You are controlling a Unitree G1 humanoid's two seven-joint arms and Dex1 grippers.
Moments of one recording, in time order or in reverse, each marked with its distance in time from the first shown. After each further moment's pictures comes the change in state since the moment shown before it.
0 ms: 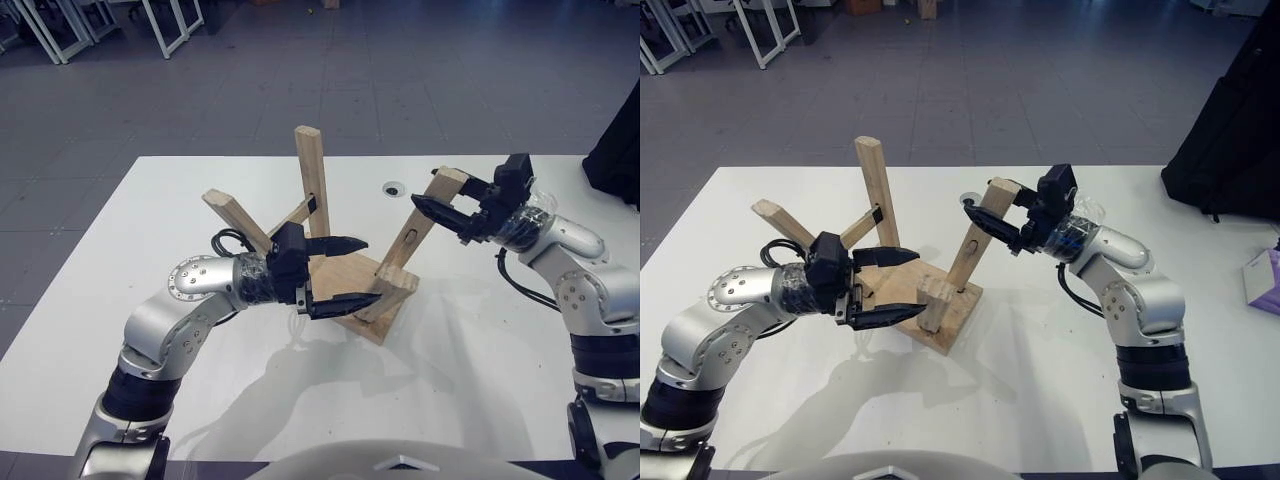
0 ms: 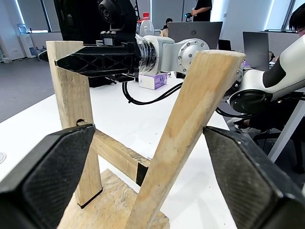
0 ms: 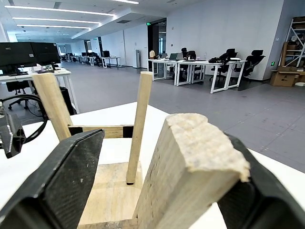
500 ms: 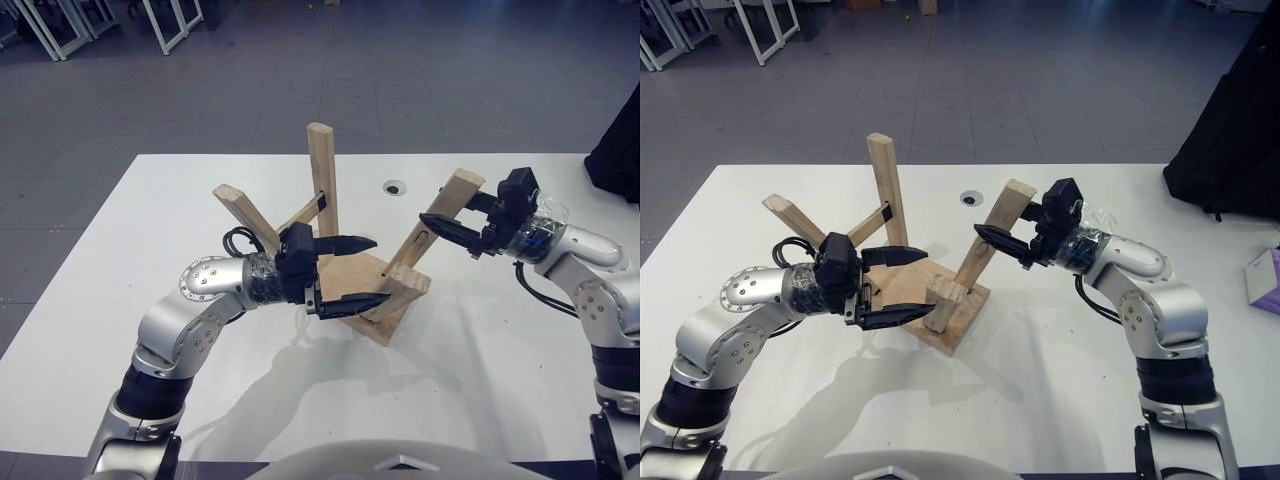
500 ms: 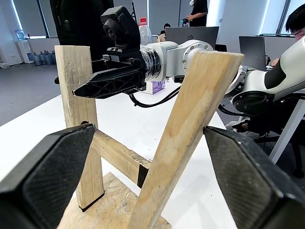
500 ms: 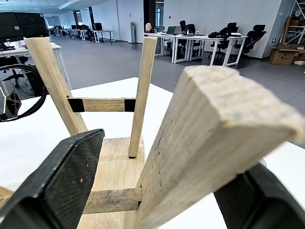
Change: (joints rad) left arm -0.004 -0.054 -0.014 0.016 0.022 -0.011 0.000; right arm 0.057 -0.089 -0.005 -0.074 0.001 0.085 0.001
